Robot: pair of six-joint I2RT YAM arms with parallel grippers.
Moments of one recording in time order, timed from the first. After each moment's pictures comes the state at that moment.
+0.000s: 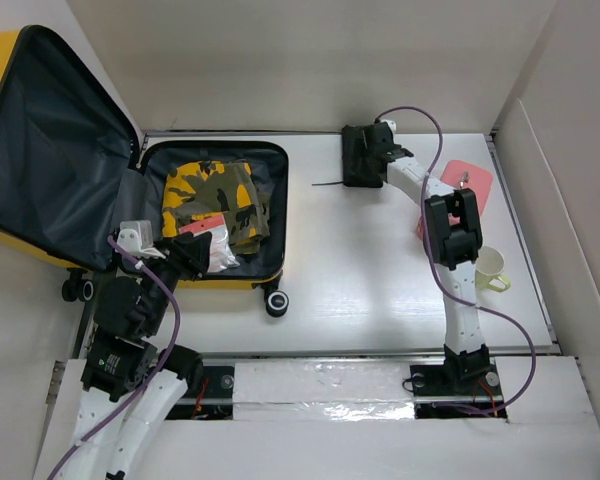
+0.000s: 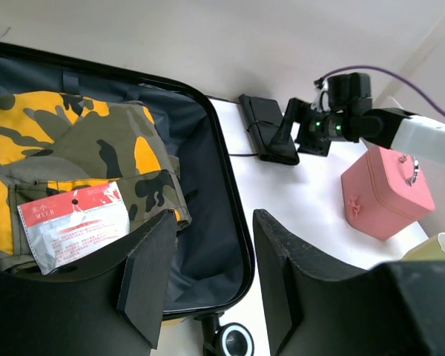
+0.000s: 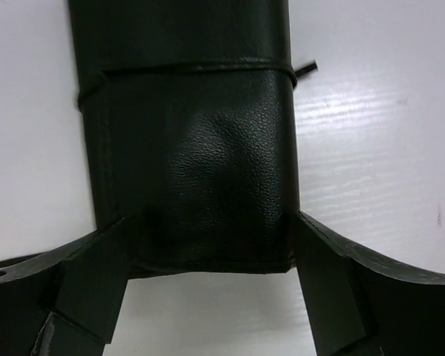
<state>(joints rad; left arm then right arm) -0.36 0.32 0.75 -0.42 -0.11 -0.40 0.30 2.33 1.97 -0.36 0.30 0.36</state>
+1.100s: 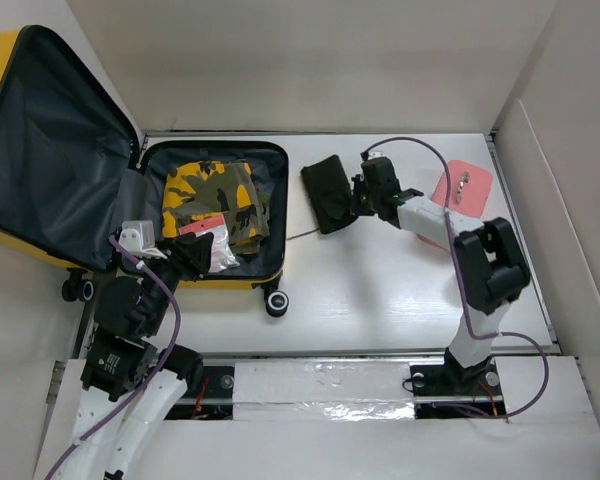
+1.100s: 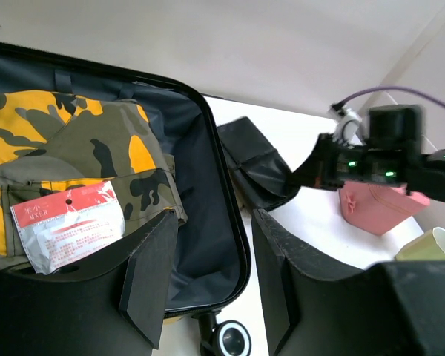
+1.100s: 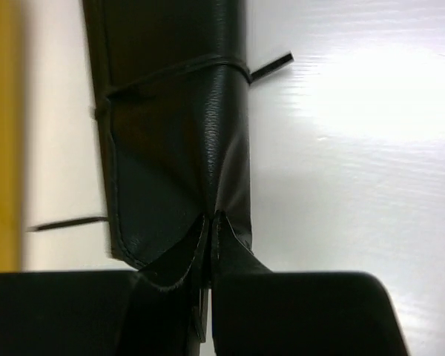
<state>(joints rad) -0.37 0.33 0.75 -0.42 -0.10 -0.40 0.43 1.87 1.28 -0.13 0.10 0.39</state>
